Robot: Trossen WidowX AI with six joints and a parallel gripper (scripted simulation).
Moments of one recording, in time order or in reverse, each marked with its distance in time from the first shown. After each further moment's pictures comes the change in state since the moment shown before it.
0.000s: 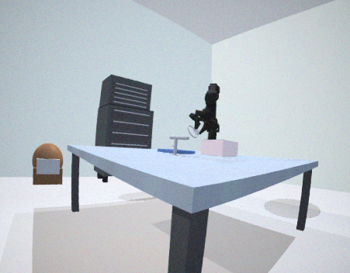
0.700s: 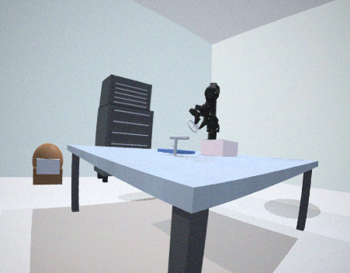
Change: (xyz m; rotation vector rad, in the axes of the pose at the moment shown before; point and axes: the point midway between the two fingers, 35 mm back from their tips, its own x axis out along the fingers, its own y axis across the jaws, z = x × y) arm -0.025 -0.008 0.015 0.014 -0.017 0.004
